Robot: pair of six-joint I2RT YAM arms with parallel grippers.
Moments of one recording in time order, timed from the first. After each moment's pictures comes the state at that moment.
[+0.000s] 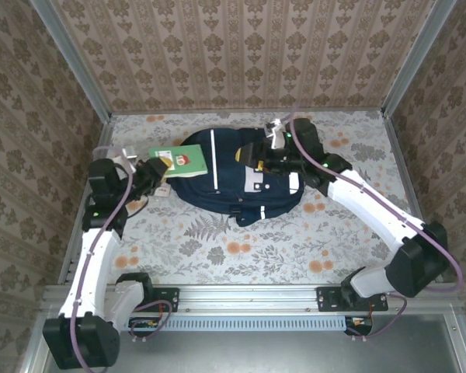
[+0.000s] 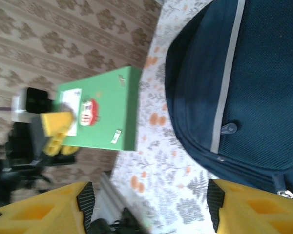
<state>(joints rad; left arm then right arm) 0.02 0.86 0.76 -0.23 0.72 -1.02 0.55 1.45 1.28 -0.34 -0.46 0.74</state>
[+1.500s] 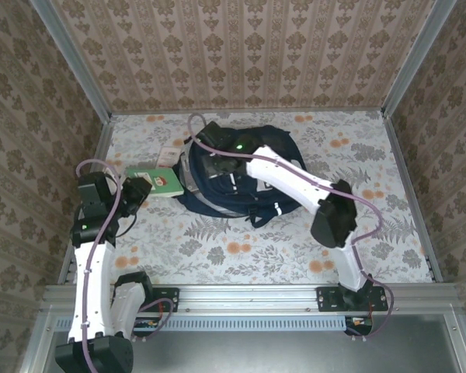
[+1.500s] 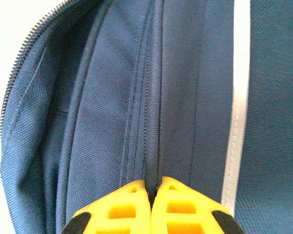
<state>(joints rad) 0.12 0.76 0.76 -0.61 0.51 -0.80 0.82 2.03 2.02 -0.91 0.18 0.42</state>
